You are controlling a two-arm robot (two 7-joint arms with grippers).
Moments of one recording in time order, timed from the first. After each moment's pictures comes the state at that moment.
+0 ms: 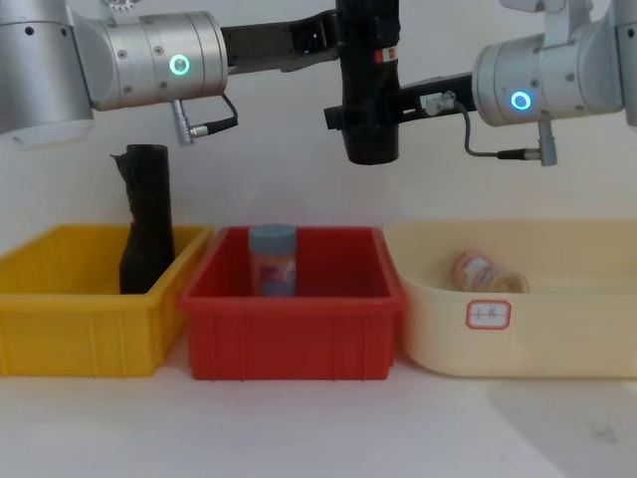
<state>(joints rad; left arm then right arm) -0.95 0.12 0.43 -0.85 -0.62 0.16 -0.83 0.86 0.13 -0.46 -1.03 0.19 0.26 0.51</state>
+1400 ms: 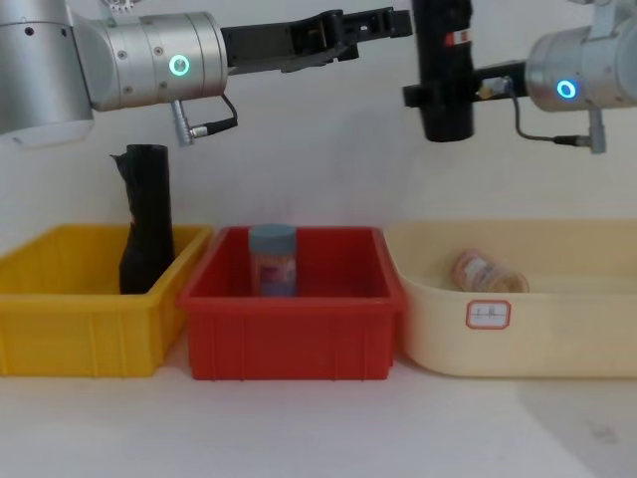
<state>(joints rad) -0.95 0.12 0.43 -0.85 -0.61 0.16 -0.83 0.84 0.14 -0.39 -1.04 0.16 0.26 0.31</state>
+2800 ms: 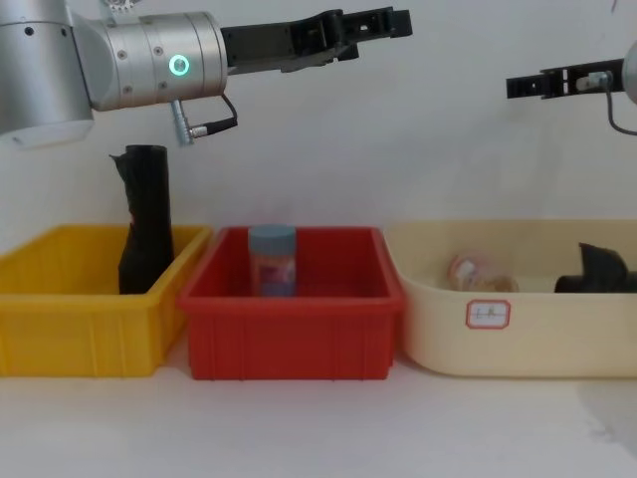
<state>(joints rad) -0.95 0.12 0.43 -0.85 -0.61 0.16 -0.83 0.82 0.17 -0.24 -1.04 0.15 0.28 0.14</state>
